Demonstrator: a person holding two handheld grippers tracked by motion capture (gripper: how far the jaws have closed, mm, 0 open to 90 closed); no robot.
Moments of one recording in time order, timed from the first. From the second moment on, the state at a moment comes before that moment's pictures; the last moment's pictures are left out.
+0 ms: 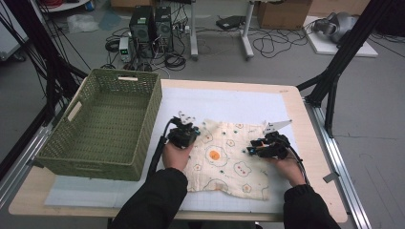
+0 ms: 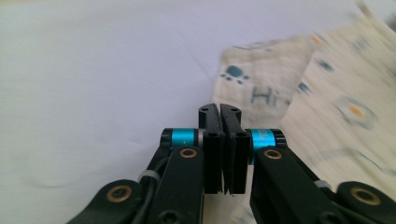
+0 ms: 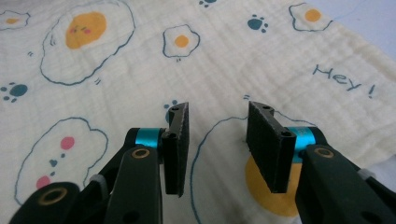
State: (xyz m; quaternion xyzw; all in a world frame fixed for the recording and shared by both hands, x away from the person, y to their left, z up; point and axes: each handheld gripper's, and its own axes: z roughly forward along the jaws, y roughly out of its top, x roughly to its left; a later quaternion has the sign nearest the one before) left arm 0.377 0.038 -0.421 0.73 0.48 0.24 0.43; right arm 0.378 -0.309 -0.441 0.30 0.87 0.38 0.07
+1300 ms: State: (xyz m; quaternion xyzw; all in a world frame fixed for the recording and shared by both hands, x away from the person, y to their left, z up) left arm 0.352 0.065 -0.438 0.76 0.45 0.19 0.42; right arm 0.379 -0.318 -0.432 0.33 0.86 0.39 0.10
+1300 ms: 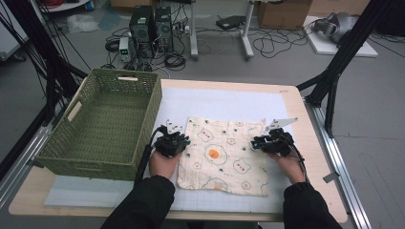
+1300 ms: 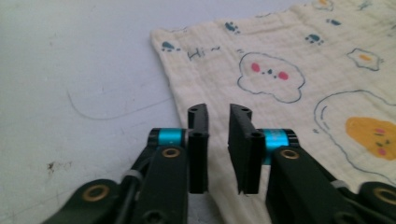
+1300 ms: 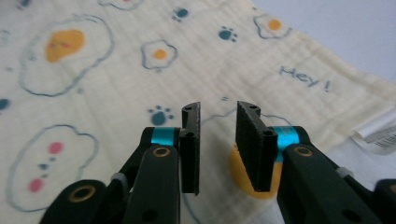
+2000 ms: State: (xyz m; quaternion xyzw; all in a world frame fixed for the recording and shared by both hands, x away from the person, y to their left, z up) left arm 0.351 0.069 -0.433 0.75 0.45 0.15 0.46; right arm 0.343 -0.311 -0.427 0.32 0.84 0.42 0.10
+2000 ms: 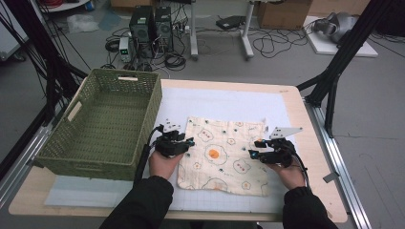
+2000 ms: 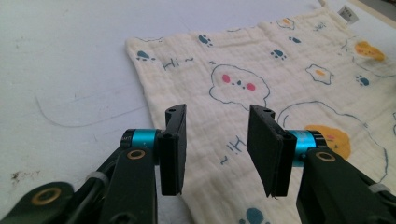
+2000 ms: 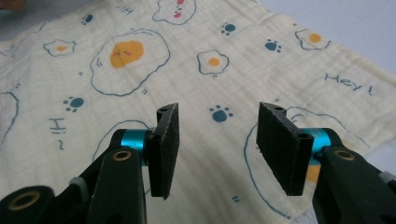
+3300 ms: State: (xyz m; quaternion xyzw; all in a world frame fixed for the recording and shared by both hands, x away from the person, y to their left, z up) left arm 0.396 0.059 -0.420 0.75 0.47 0.16 0.43; right arm 0.405 -0.339 -0.398 0.35 0.84 0.40 0.11
